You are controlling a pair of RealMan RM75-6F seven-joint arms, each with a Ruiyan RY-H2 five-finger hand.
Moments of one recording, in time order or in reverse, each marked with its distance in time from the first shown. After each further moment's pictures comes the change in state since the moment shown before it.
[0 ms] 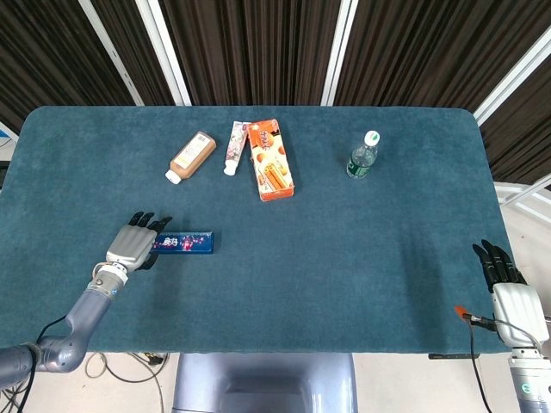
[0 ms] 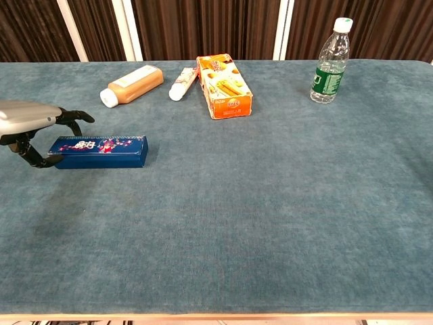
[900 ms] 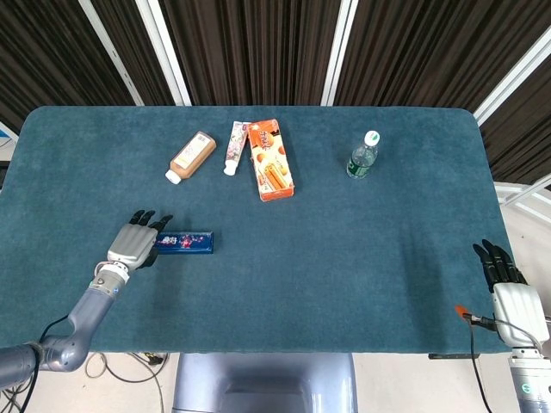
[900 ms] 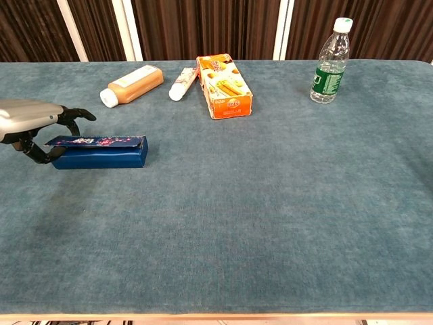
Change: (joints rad) left arm 0.001 -0.019 -0.007 0.017 0.008 0.018 -0.018; right arm -0.001 -0.001 0.001 0.000 0.001 0.001 0.000
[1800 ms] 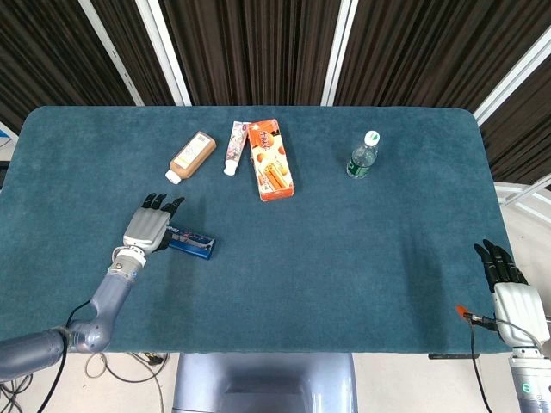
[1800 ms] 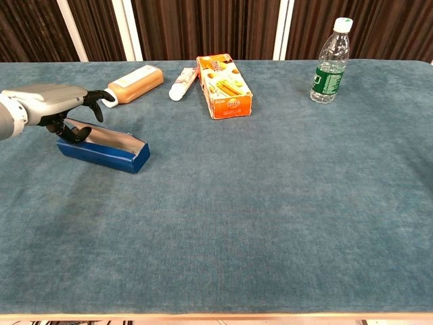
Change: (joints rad) left arm -0.067 -0.122 -0.084 0.135 -0.064 0.000 0.028; right arm 0.000 0.001 0.002 -0.002 0.009 -0.005 0.003
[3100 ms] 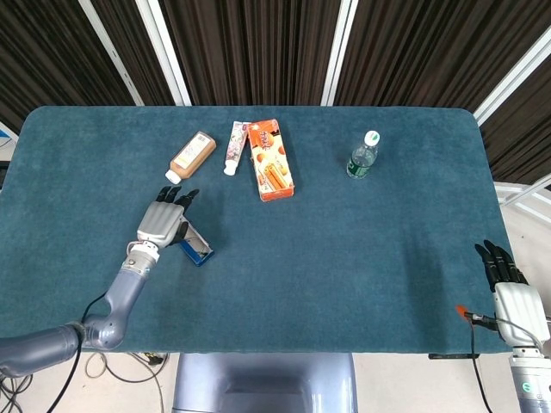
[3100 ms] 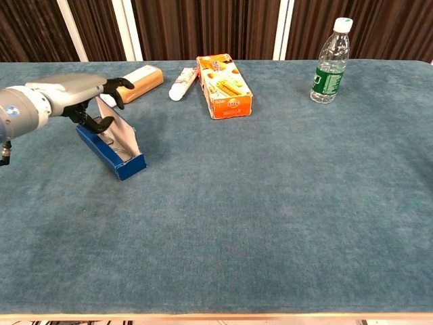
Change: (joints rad) left arm -0.031 -0.068 -0.039 0.045 0.056 0.028 -0.049; right arm 0.001 0.003 0.003 -0.005 0.015 -0.011 0.004
